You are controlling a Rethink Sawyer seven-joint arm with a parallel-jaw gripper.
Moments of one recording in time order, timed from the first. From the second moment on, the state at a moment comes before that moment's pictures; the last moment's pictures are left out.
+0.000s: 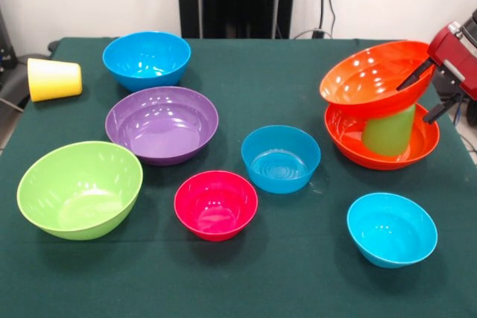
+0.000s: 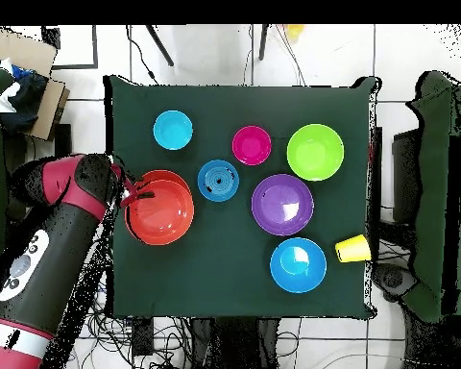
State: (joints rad) arm 0.61 -0.03 -0.82 1.04 0.45 0.95 2.73
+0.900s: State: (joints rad) arm 0.61 -0.03 -0.83 1.04 0.45 0.95 2.73
